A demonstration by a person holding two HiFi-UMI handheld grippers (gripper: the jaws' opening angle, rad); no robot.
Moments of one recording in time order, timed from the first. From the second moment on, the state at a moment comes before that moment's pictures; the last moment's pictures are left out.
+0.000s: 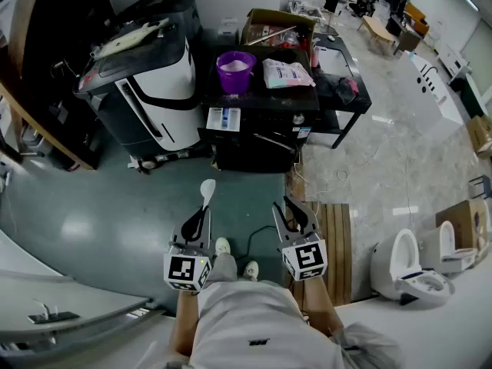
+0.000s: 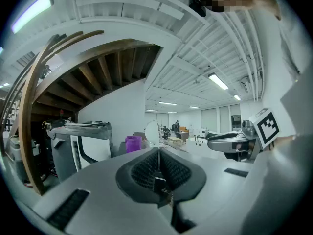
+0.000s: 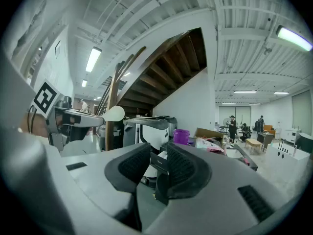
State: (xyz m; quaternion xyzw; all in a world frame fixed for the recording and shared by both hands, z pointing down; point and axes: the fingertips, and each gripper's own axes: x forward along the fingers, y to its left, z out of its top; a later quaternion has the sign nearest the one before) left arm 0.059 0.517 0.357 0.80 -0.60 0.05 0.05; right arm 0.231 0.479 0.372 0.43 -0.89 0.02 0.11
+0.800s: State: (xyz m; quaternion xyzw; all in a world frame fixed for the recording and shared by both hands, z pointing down) left arm 0.009 0.414 0.373 0.80 -0.60 0.04 0.06; right arm 0.182 0.383 0.390 0.43 -0.89 0.02 0.13
